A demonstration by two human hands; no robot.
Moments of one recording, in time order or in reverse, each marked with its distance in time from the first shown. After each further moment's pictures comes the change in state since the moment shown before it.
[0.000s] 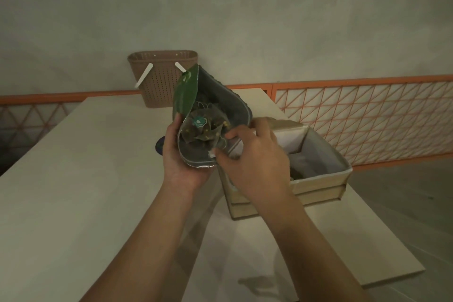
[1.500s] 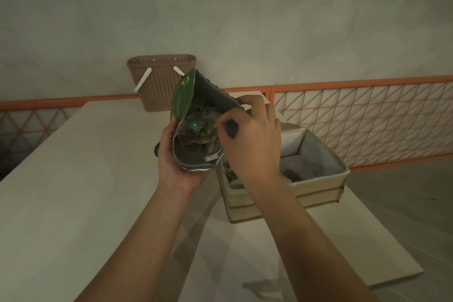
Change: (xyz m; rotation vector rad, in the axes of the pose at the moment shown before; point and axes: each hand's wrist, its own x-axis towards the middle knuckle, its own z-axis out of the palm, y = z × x) left_hand -0.003 0.004 0.003 -0.018 -0.082 -0.028; right_hand 0.034 -0.002 0.010 0.018 0.322 -0.151
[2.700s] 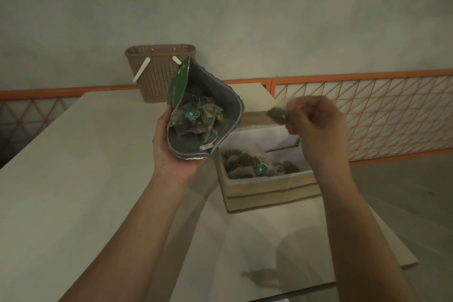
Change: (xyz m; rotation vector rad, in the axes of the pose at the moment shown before) left_hand -0.001 0.000 0.000 -0.010 -0.056 0.067; right_hand 0.001 0.069 -0.065 0.650 -0.040 0.472
